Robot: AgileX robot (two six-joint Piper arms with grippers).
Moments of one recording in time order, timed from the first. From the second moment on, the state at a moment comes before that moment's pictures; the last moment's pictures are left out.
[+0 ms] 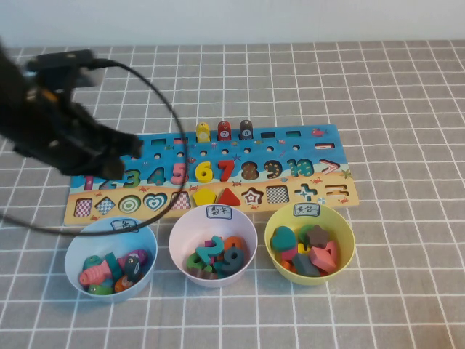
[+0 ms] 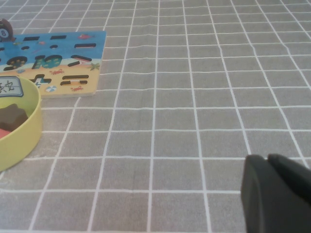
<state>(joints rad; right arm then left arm) 0.04 -0.01 0.03 0.14 0.37 -0.05 -0.25 1.51 -1.26 -0.23 0.95 0.03</state>
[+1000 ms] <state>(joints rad) 0.04 -0.01 0.03 0.14 0.37 -0.05 -0.40 2.15 -1.92 0.01 1.22 -0.21</state>
